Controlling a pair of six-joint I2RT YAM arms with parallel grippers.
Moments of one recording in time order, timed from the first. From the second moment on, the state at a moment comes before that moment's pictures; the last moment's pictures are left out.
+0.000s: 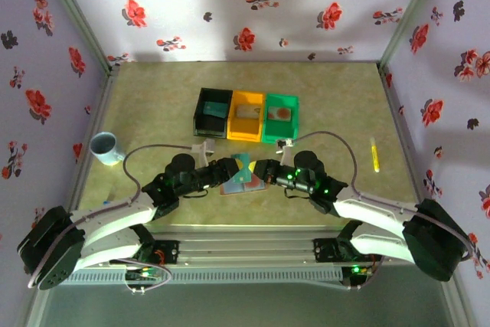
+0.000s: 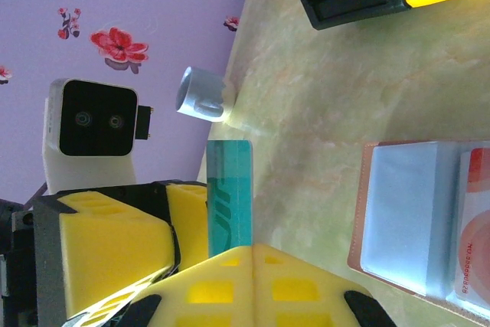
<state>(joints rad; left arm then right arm) -0.86 1.07 0.37 0.44 0.25 -1.17 0.83 1.10 0.38 0.44 -0.32 1.04</state>
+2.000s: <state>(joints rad) -0.75 1.23 0.91 -0.78 0.67 -0.39 0.83 1.09 0.42 0.27 -0.46 0.73</state>
